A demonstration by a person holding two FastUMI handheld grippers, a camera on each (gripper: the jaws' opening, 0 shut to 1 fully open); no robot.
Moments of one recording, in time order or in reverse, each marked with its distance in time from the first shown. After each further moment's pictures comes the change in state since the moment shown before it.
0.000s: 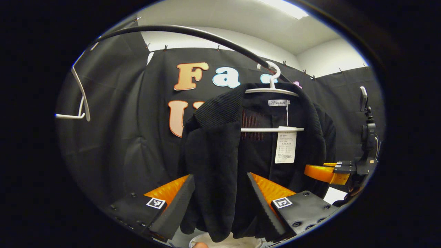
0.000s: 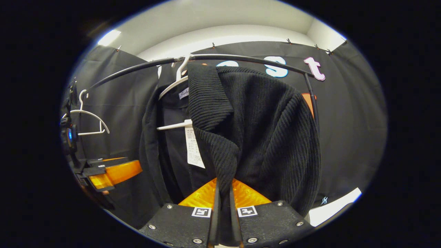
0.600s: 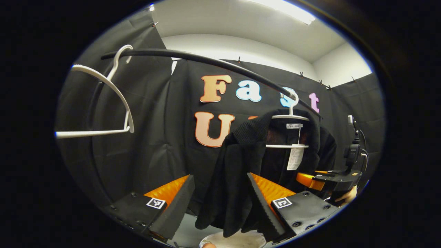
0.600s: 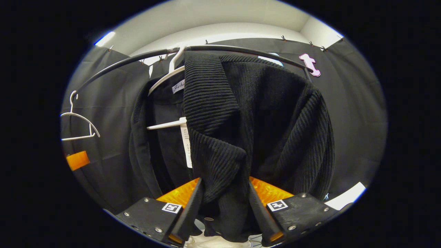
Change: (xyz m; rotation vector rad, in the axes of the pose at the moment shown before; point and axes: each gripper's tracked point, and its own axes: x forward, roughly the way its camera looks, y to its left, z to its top) left arm -0.099 0.068 0.044 -0.026 -0.075 0.154; right arm 0.046 0.015 -0.011 0.053 0.023 -0.059
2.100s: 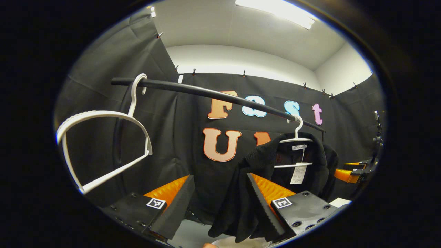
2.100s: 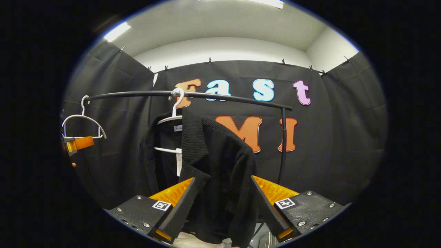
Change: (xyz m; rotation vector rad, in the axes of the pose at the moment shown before) left arm -0.036 0.038 0.071 0.006 -0.112 0.061; right arm -0.115 -0.040 0.083 -0.136 -0.113 -0.064
